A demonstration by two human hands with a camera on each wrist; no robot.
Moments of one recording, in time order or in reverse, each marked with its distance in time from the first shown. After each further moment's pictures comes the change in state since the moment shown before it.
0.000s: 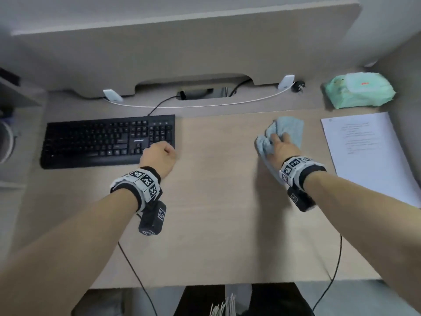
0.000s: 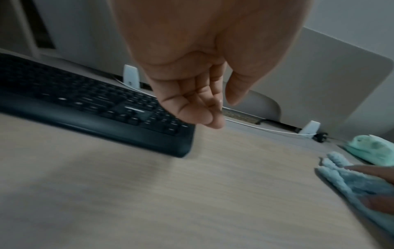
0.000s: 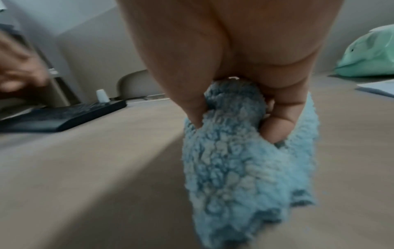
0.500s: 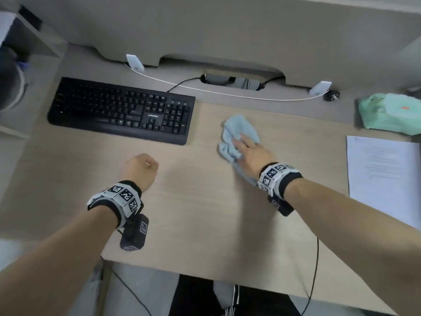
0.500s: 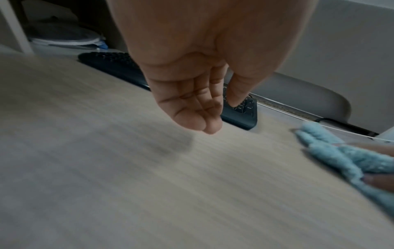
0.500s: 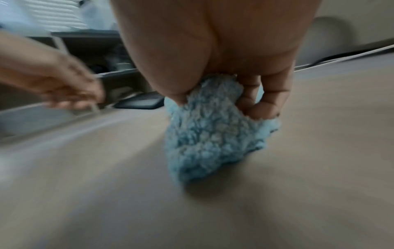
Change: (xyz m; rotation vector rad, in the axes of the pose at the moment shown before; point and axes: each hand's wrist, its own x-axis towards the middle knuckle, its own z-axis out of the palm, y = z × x) left_hand -0.032 -0.114 0.013 -0.173 0.081 -0.238; right_hand 0.002 -0.085 0.010 0.014 0.004 -0.407
